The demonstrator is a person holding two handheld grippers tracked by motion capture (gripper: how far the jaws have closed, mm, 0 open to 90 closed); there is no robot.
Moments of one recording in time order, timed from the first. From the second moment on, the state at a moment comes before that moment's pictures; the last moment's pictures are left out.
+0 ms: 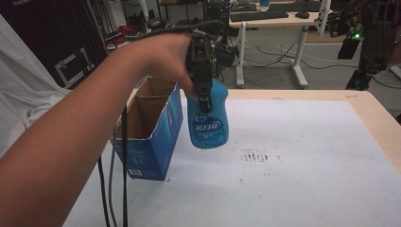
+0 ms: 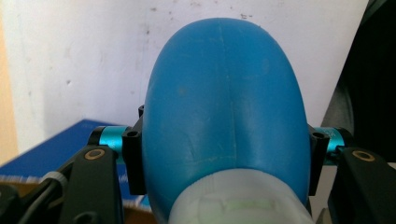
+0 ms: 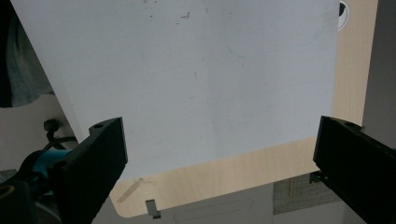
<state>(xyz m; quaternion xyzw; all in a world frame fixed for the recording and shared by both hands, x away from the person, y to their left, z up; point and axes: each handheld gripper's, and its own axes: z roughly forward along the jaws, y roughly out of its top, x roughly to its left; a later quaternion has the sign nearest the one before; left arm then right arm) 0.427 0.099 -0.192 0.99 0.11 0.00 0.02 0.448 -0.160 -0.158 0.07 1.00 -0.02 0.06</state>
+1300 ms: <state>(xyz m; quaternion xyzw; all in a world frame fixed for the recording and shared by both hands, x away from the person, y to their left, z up) 0.428 0.242 -0.113 0.93 0.36 0.00 0.03 0.451 -0.149 -0.159 0.07 1.00 -0.02 0.06</state>
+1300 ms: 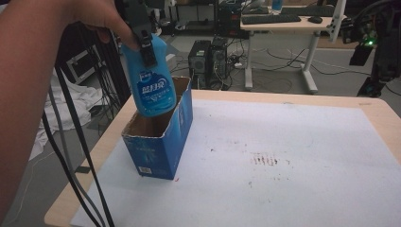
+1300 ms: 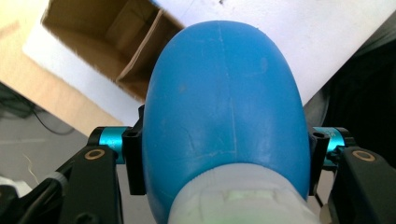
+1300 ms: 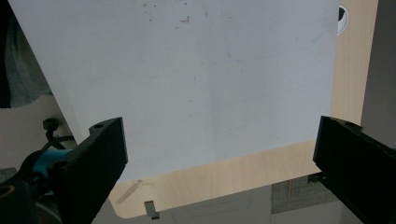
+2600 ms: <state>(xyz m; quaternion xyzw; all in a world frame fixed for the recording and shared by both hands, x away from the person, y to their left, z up) 0.443 0.253 -0.235 0.91 0.42 -0.05 0.00 0.452 -0.142 -0.163 0.06 1.00 -0.02 0.06</state>
